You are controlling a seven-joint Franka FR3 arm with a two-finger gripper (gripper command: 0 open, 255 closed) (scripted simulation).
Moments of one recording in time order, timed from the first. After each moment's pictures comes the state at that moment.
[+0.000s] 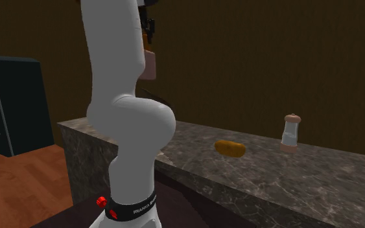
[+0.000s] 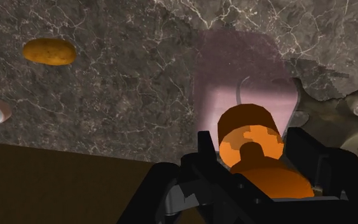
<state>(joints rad) 0.10 -0.09 0.75 -1.32 -0.08 1.36 0.55</state>
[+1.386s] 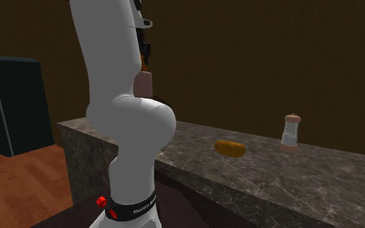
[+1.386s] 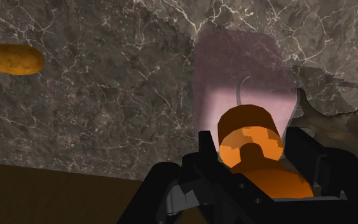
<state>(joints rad) 0.11 -0.17 0.75 -1.66 -0.02 1.64 0.58</state>
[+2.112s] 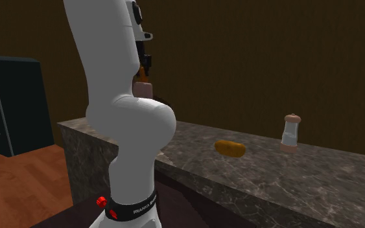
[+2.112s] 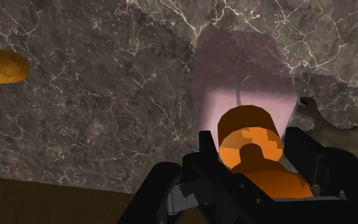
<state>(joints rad) 0.12 -0.22 0.74 -1.84 0.00 1.79 0.58</state>
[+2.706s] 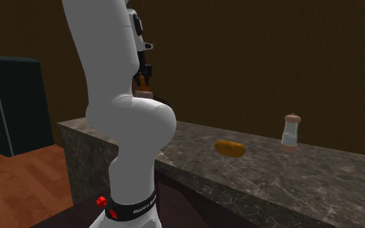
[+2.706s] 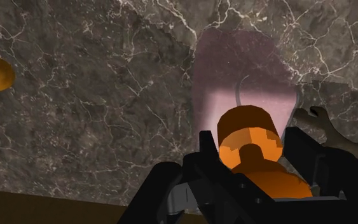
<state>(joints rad) 0.12 -0.23 0.74 -1.97 0.01 1.91 0.58</state>
